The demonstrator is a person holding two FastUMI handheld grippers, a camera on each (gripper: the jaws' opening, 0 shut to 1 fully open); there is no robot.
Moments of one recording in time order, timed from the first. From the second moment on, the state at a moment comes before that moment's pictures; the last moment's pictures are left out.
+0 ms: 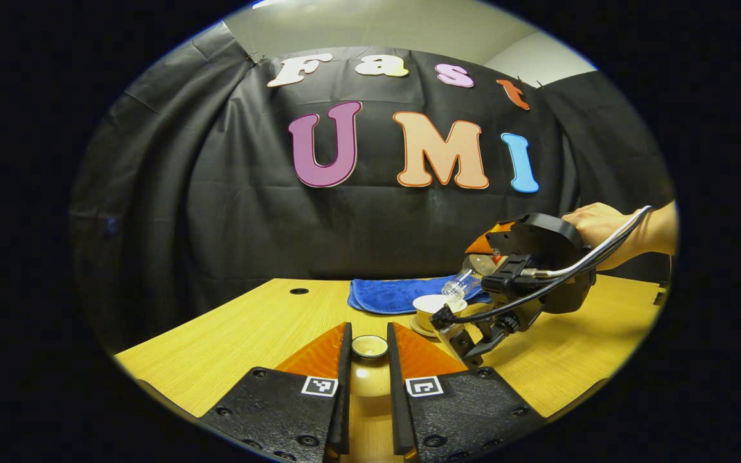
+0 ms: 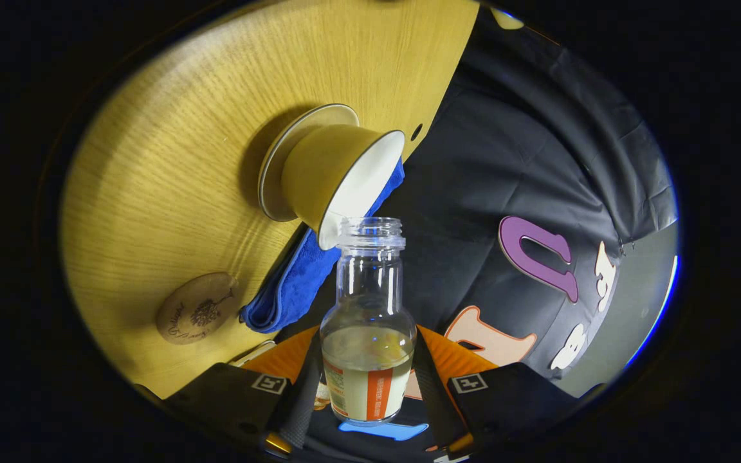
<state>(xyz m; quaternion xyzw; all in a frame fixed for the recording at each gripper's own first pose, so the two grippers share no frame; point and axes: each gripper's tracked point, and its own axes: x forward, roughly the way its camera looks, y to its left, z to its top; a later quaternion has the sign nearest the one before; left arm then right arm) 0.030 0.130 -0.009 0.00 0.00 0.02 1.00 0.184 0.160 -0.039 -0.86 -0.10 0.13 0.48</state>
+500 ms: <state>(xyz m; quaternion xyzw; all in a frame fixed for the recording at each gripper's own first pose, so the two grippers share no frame) 0.031 0.132 -0.009 0.00 0.00 0.02 1.00 0.173 0.144 -0.048 -0.70 -0.02 0.15 0.70</state>
